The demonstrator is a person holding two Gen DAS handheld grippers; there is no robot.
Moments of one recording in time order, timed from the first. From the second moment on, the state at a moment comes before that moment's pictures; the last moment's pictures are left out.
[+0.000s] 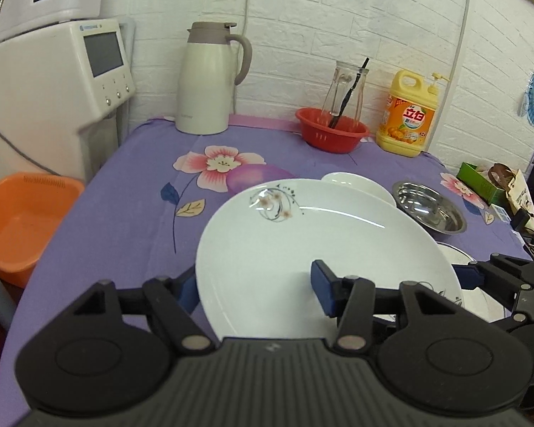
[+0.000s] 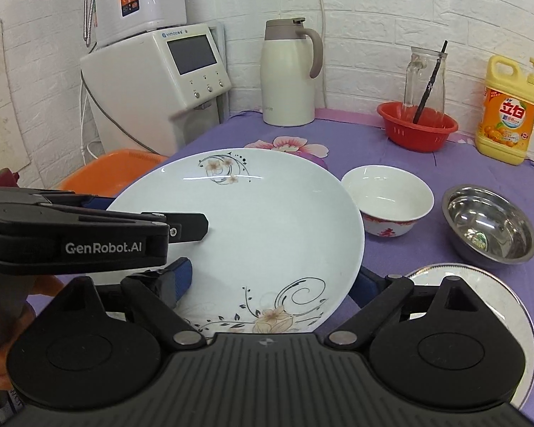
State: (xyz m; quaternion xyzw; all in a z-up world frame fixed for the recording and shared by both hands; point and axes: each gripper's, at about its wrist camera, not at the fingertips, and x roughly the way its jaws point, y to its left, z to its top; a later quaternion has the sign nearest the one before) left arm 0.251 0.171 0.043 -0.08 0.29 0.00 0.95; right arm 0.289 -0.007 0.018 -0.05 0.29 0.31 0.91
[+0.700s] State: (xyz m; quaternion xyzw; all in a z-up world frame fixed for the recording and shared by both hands) left arm 0.147 0.153 -0.025 -0.11 0.34 0.01 0.94; right arm 0.173 -0.026 -0.039 -0.05 0.30 0.29 0.91
